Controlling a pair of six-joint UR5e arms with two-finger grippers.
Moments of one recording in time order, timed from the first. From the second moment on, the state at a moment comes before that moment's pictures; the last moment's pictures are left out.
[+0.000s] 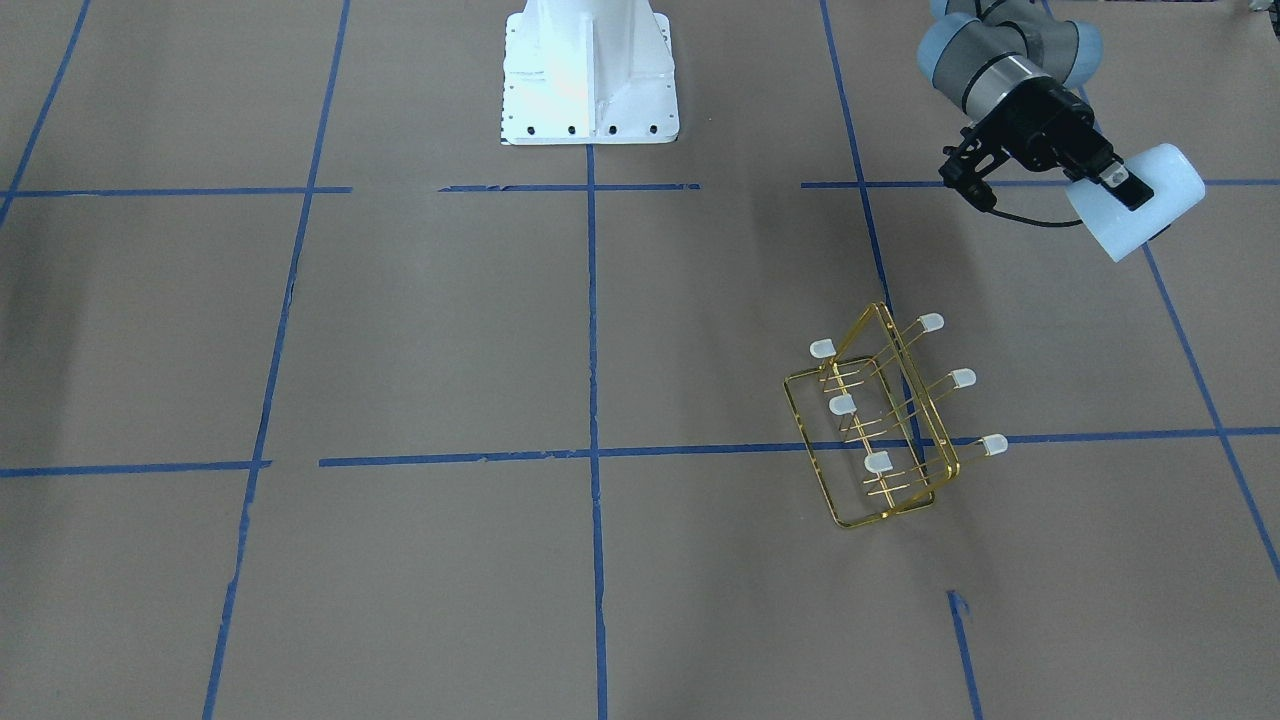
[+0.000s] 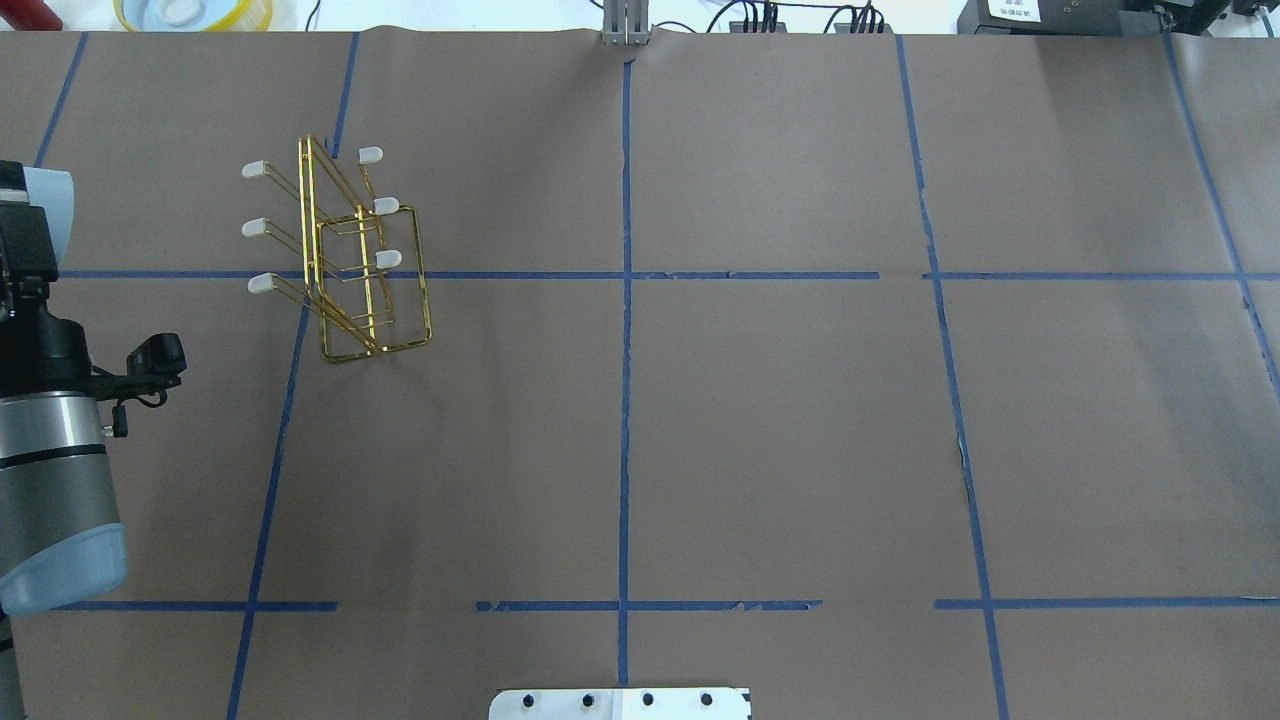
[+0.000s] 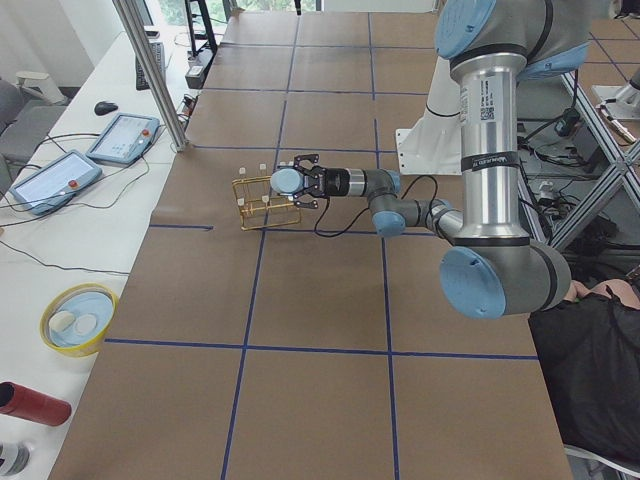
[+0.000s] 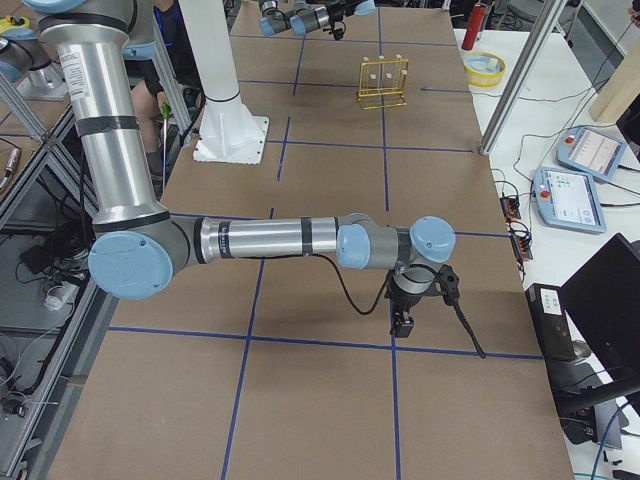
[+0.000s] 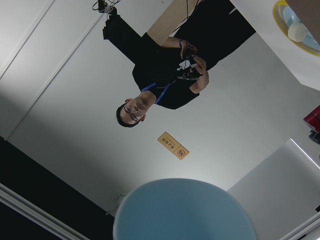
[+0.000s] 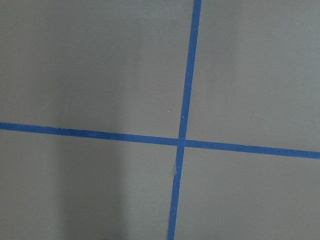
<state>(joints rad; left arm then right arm) -0.36 -1.45 -1.90 -2.25 0.02 0.93 1.49 -1.38 1.46 -1.67 2.30 -0.04</state>
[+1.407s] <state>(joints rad) -0.32 -1.48 -1.84 -2.12 -0.11 0.77 1.49 -1.38 1.46 -1.67 2.30 -0.04</state>
